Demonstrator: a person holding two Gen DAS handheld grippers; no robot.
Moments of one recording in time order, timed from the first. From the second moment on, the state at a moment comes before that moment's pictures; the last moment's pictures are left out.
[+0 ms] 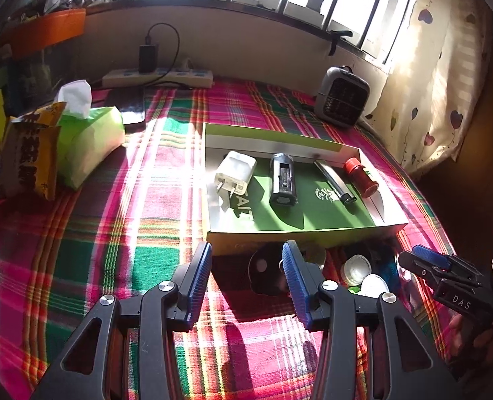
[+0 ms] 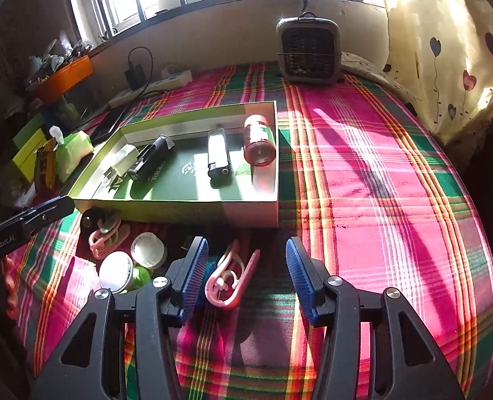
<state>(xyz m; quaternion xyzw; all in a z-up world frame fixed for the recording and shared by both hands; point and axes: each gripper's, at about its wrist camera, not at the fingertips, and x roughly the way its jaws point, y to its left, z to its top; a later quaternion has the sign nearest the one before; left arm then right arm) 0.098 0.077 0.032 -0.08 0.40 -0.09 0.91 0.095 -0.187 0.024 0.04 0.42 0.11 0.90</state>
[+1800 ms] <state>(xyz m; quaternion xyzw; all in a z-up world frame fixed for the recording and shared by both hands) 0.096 0.005 0.009 -0.03 0.44 -0.16 0.88 0.096 -0.205 0.008 0.01 0.43 0.09 0.90</state>
